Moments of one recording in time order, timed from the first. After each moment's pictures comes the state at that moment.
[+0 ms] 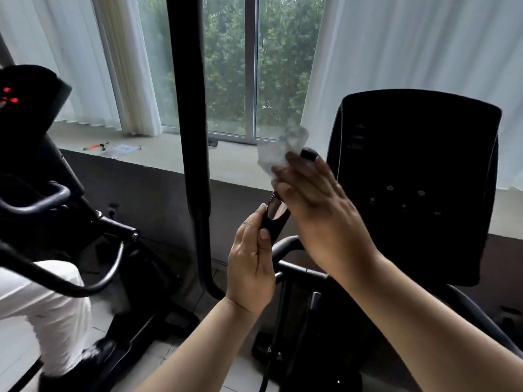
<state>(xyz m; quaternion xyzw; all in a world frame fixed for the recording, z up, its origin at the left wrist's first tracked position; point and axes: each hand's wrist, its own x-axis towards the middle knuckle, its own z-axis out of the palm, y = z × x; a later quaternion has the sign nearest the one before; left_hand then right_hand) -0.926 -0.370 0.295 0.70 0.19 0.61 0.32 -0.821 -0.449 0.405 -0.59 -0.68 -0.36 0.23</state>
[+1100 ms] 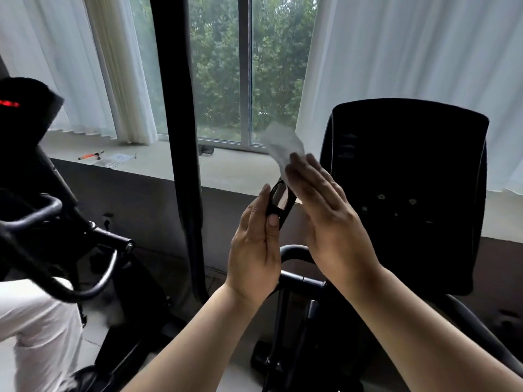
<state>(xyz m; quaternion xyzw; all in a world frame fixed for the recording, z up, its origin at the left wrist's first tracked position) -0.911 -0.368 0.339 0.74 0.17 0.60 0.24 -0.801 -0.453 0.402 -0.57 -0.66 -0.29 0.40</state>
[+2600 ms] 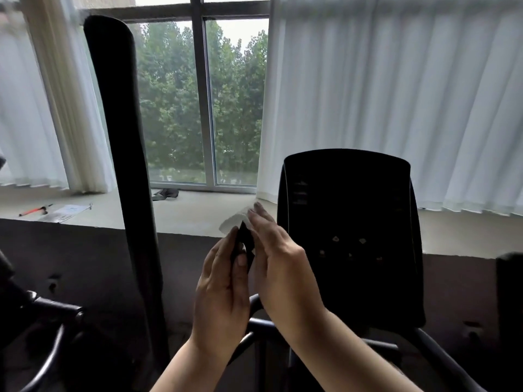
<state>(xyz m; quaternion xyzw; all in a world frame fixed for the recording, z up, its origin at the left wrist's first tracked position) -0.903 -0.368 0.369 0.74 0.14 0.62 0.24 -0.827 -0.440 0.422 -0.60 -0.54 -0.10 0.58</state>
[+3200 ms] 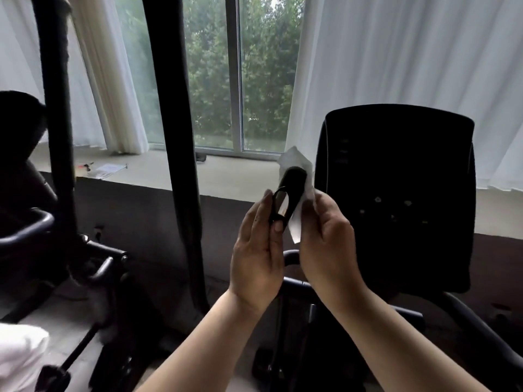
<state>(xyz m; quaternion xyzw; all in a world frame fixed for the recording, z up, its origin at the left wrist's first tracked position) -0.911 -0.364 0.346 0.74 0.13 0.62 0.21 -0.840 -0.451 0.396 -0.61 -0.44 0.00 0.66</state>
